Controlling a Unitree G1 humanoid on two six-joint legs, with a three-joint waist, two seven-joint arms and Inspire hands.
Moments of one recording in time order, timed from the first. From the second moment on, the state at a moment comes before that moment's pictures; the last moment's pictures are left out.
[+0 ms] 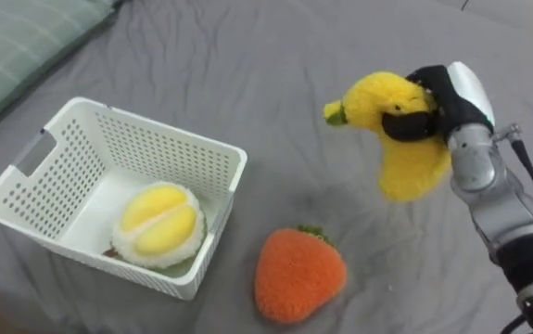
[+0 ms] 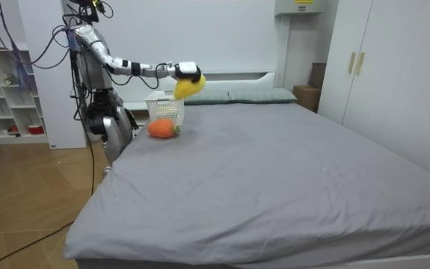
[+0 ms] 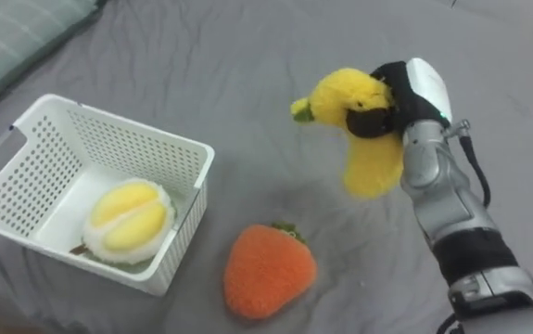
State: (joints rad) left arm 0.09 0.30 0.00 1.08 0.31 0.08 0.10; right arm -0.52 -0.49 0.25 0.48 -0.30 0.02 -0.19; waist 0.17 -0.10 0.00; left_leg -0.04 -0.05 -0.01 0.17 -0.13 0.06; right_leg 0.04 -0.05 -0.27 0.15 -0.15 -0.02
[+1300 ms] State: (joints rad) left arm 0.23 0.21 0.04 0.88 0.56 0.21 -0.01; right arm -0.48 -0.25 0.34 0.16 -0.40 0.18 0.03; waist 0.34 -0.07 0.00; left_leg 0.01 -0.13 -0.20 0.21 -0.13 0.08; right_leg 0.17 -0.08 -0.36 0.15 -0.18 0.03
